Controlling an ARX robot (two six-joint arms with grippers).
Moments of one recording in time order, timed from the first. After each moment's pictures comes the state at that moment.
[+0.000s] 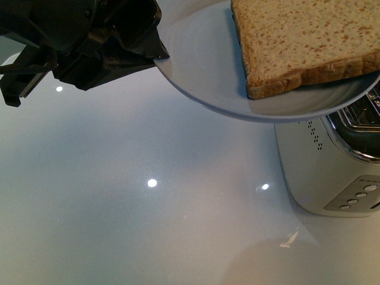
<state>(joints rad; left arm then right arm) -0.50 1.52 0.87 -0.05 0.15 -0.86 0.00 0.00 0.02 0.00 0.00 0.00</state>
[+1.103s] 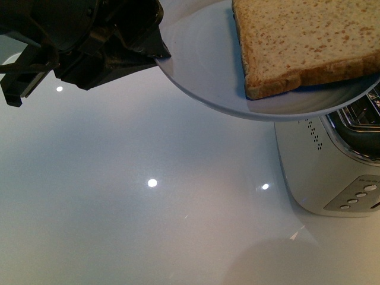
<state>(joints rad) -0.51 1.52 0.87 -0.05 0.15 -0.87 0.05 0.85 0.54 -0.16 -0.31 0.59</state>
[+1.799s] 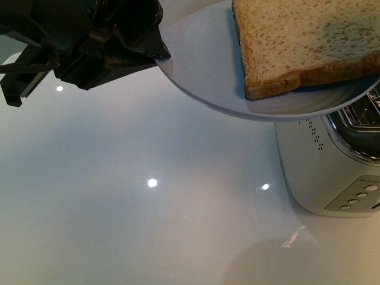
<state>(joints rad) -0.51 1.52 0.87 -0.05 0.15 -0.87 0.19 1.02 0.54 0.00 -0.36 0.94</state>
